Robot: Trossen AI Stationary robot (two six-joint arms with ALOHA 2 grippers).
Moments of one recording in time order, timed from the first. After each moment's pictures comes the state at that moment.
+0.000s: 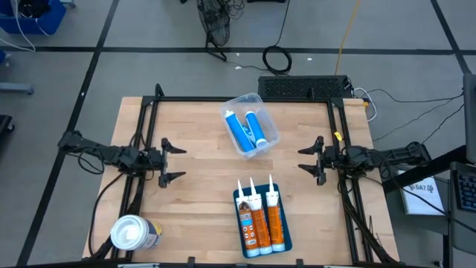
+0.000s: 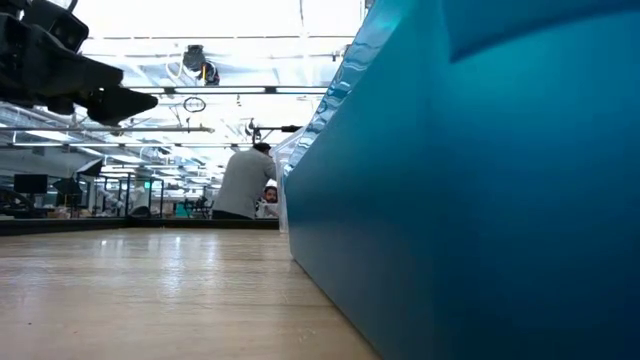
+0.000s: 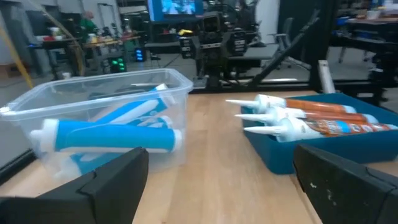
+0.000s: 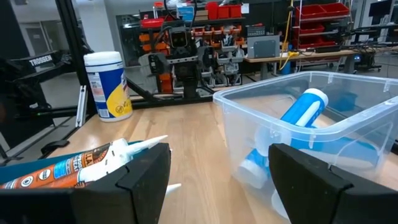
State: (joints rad) left arm -0.30 0.12 0.01 0.06 -0.35 0.03; right arm 0.17 0.07 0.01 0.03 0.23 0.10
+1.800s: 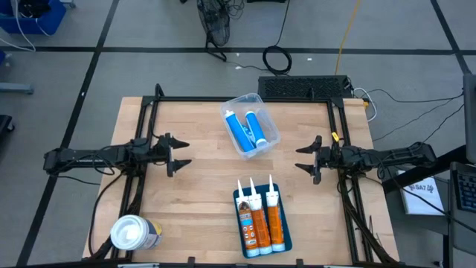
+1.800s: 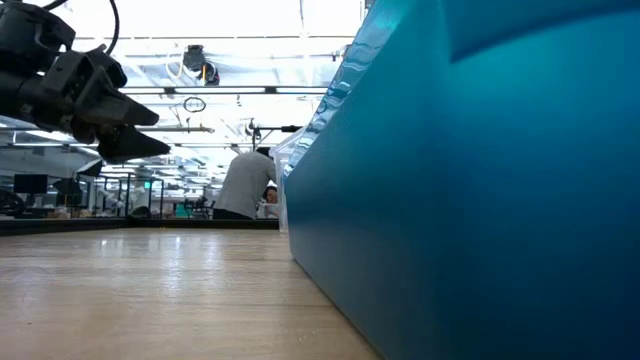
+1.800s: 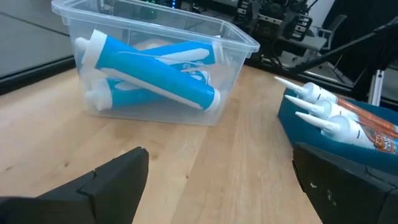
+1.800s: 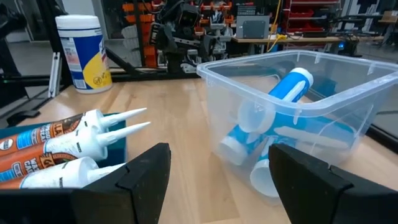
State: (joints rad) left arm 0.11 0.25 0.01 0.01 -0.05 -0.26; right arm 0.12 0.18 0.01 0.05 0.23 0.06
